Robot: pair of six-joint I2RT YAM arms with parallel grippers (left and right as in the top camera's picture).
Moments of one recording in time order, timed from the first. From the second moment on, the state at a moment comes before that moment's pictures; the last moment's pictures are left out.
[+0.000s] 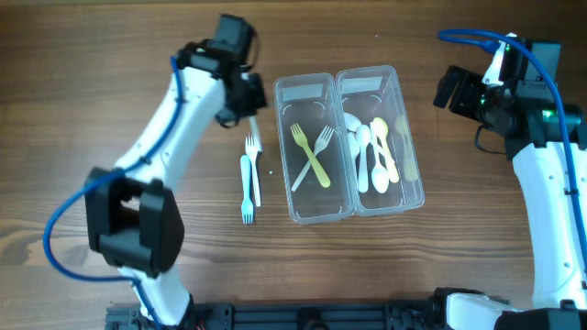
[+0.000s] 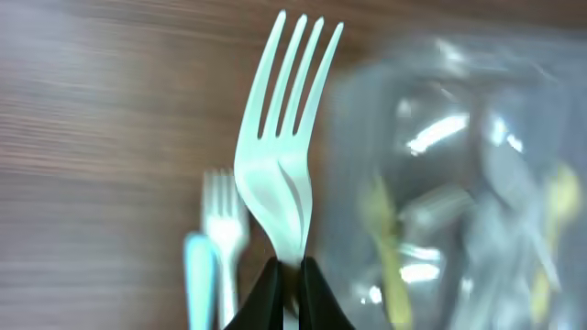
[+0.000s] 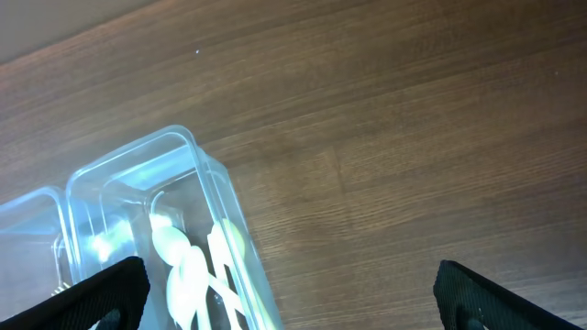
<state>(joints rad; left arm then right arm) -0.36 1.91 1.67 -1.05 0.06 -0.45 -0.08 1.41 1.33 -0.82 -0.01 0.25</state>
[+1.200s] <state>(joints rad) -0.46 1.83 1.36 -1.01 -0.07 -0.52 -0.08 1.41 1.33 -0.82 -0.01 0.25</state>
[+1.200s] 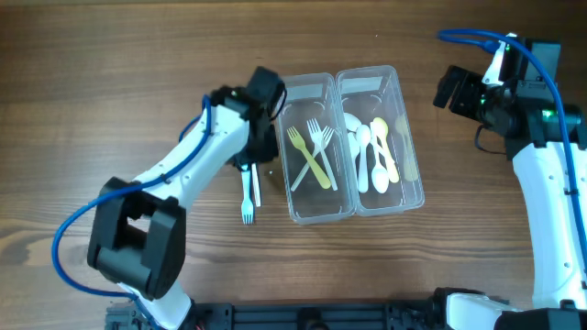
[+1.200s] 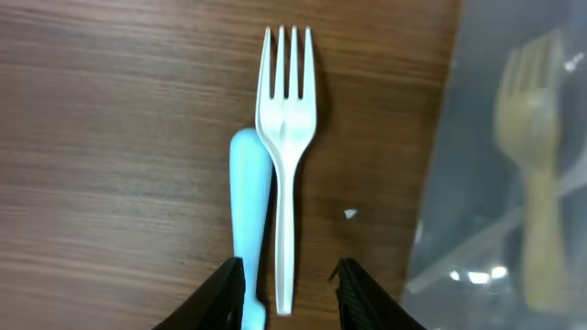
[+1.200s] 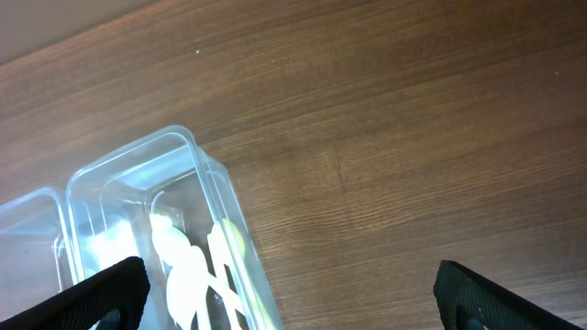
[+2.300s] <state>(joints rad) -0.46 1.83 1.14 -0.84 -0.01 -0.49 -0.08 1.41 1.33 -0.82 -0.01 0.25</state>
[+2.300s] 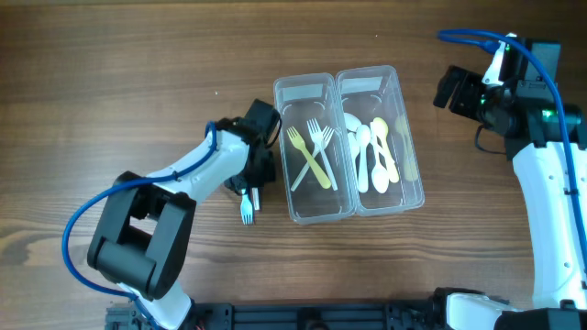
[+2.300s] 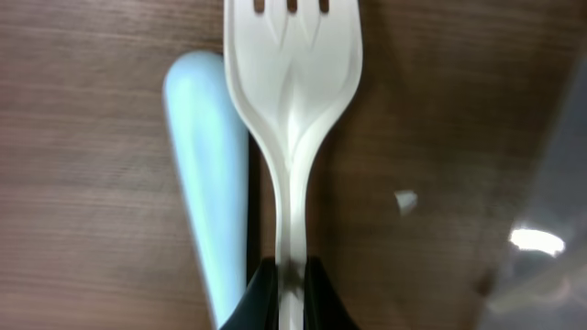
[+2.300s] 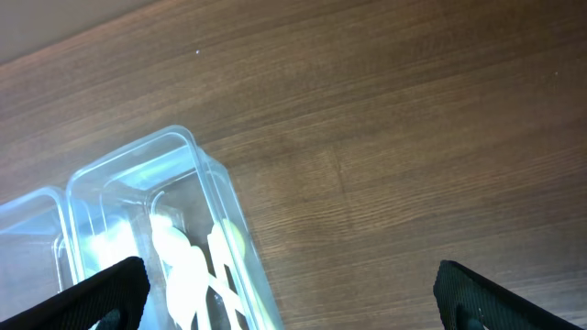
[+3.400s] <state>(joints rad) -0.50 1.71 1.58 -1.15 -0.07 -0.43 -0.08 1.41 1.33 -0.82 -0.01 0.25</state>
